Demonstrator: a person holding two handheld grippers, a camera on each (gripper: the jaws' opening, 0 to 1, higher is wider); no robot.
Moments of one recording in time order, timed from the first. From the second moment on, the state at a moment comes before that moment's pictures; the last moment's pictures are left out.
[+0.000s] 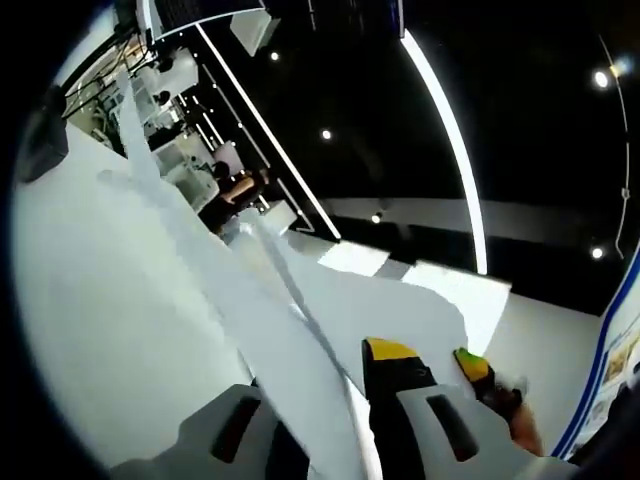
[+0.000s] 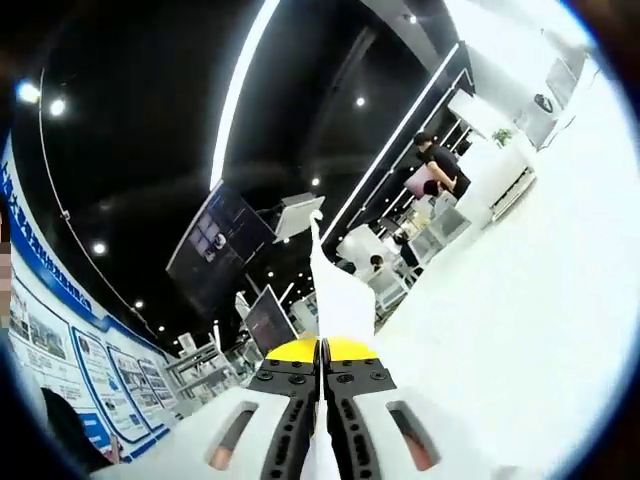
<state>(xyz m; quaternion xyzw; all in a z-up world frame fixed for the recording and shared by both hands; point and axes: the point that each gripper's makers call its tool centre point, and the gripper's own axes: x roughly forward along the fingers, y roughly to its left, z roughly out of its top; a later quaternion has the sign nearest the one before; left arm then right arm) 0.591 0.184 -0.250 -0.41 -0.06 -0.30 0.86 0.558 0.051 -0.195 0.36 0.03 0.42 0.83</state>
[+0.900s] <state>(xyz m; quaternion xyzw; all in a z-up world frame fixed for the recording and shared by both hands) 0.591 0.182 -0.250 -0.41 -0.06 -0.30 0.86 0.531 0.085 -0.249 0.33 0.14 0.47 0.81</state>
